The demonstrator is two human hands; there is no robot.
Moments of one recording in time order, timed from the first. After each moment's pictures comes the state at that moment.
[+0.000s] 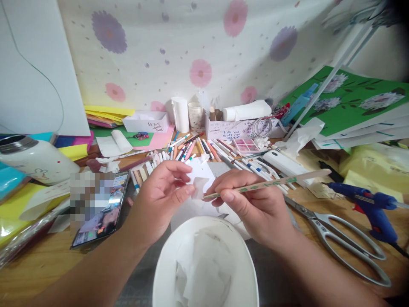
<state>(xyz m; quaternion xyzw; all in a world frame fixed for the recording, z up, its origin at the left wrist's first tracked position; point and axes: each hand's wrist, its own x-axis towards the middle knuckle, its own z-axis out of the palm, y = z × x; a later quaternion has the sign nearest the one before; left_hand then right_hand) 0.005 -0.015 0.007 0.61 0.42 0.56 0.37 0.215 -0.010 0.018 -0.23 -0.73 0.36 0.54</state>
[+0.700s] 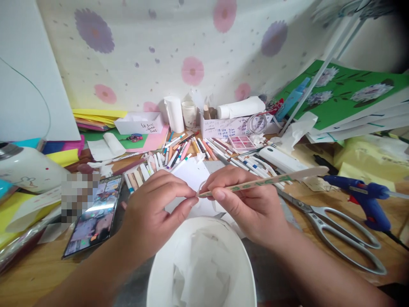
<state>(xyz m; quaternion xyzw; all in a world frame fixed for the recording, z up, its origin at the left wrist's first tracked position) 0.006 -0.017 0.022 0.83 0.35 0.43 0.00 0.214 -0.009 0.019 -0.23 -0.74 0.30 0.56</state>
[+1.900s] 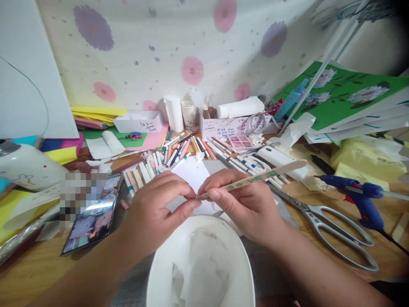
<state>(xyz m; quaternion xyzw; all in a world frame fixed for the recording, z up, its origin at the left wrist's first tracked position) 0.006 -0.018 0.021 0.83 0.36 0.42 0.07 0.214 -0.011 0.019 -0.28 -0.74 0.32 0.52</state>
